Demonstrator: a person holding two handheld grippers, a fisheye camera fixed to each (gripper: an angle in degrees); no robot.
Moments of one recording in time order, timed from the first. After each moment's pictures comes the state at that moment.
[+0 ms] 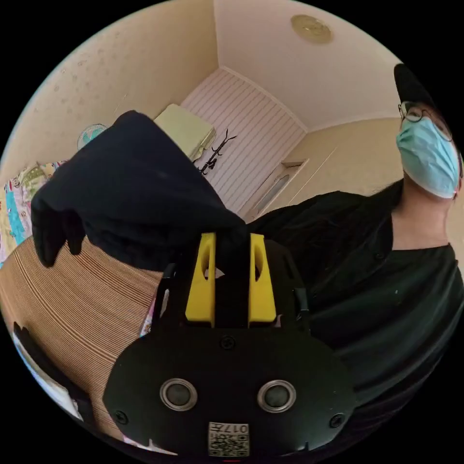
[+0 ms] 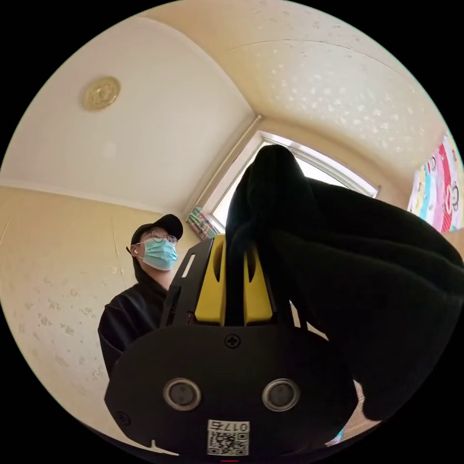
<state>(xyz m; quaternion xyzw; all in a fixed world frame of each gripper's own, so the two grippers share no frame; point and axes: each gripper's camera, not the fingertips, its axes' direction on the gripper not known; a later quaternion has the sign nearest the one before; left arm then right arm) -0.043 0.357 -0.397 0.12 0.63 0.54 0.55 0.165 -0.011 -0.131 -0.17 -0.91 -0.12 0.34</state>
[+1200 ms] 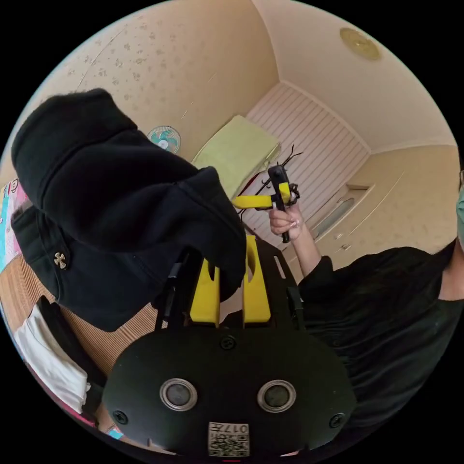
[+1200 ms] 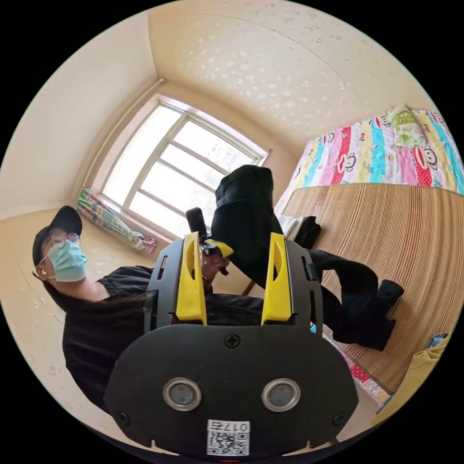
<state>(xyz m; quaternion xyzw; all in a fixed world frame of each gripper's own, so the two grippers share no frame) 0.077 0.284 -0.319 0.19 0.53 0.45 0.70 0.003 0.238 -0.221 -0.31 -0.67 -0.24 0.63</state>
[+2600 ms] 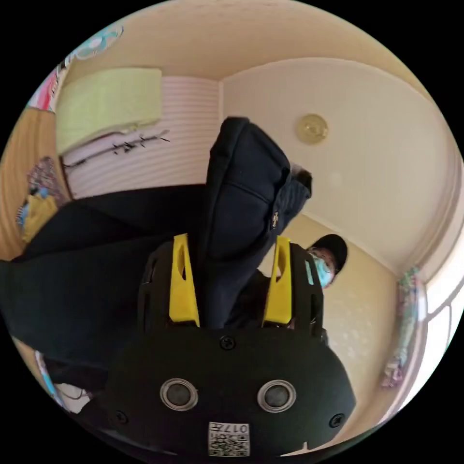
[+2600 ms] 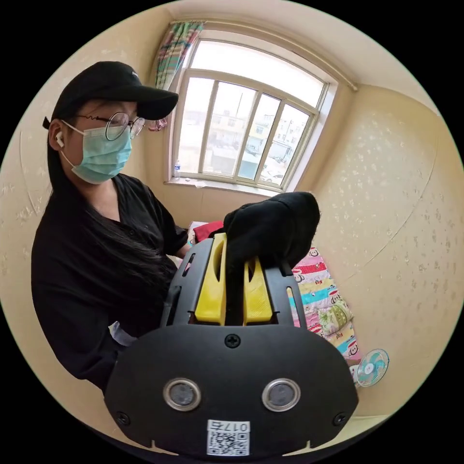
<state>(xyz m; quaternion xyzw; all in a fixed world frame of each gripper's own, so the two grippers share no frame) 0.027 0.181 -0.285 -0.23 0.85 0.40 0.26 -0.046 0.278 -0.639 0.08 -0.52 -0.65 0.55</state>
